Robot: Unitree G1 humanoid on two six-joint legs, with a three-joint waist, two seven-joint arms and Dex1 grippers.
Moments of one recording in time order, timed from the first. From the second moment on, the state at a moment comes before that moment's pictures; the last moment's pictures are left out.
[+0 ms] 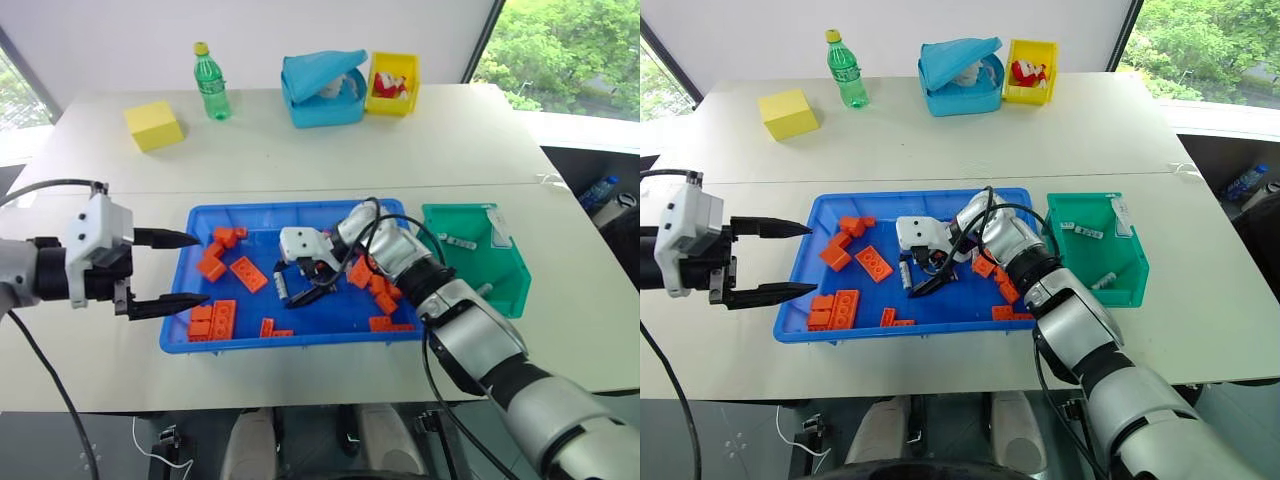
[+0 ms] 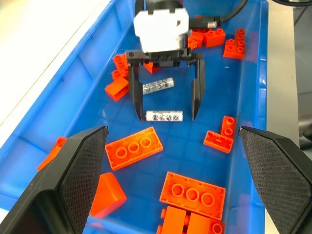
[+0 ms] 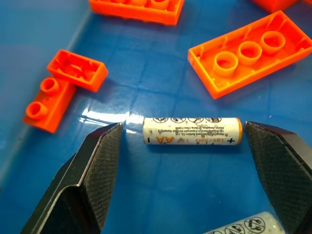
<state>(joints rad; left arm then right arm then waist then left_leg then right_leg) -0.10 1.10 0.39 -0.37 -0.65 0.54 -1.26 -1.02 -0.15 0.48 0.77 -0.12 0.06 1.37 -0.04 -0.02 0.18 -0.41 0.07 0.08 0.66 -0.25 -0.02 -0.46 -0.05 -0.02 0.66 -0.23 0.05</state>
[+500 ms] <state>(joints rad) -0.18 1.06 0.29 -0.36 -0.65 0.55 -1.26 -1.00 -0.49 0.28 0.28 0.04 0.42 1.45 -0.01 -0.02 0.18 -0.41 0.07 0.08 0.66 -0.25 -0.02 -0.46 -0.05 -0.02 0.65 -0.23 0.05</state>
